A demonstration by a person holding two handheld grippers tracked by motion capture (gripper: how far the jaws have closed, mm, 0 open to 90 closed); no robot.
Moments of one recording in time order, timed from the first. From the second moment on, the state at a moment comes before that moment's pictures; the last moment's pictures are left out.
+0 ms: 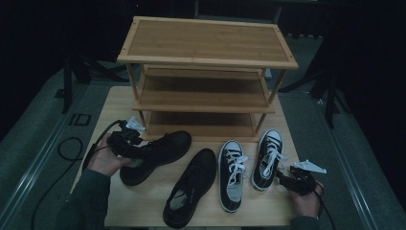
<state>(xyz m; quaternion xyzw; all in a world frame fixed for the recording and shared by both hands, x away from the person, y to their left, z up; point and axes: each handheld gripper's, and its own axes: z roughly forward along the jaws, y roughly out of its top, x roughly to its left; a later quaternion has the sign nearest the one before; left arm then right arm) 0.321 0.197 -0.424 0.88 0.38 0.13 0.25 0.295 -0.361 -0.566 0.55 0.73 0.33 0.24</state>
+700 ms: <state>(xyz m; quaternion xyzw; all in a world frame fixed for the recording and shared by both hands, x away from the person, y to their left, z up) 0.310 0.163 -0.422 0.90 0.33 0.10 0.26 0.295 -0.361 -0.566 0.55 0.73 0.33 0.24</state>
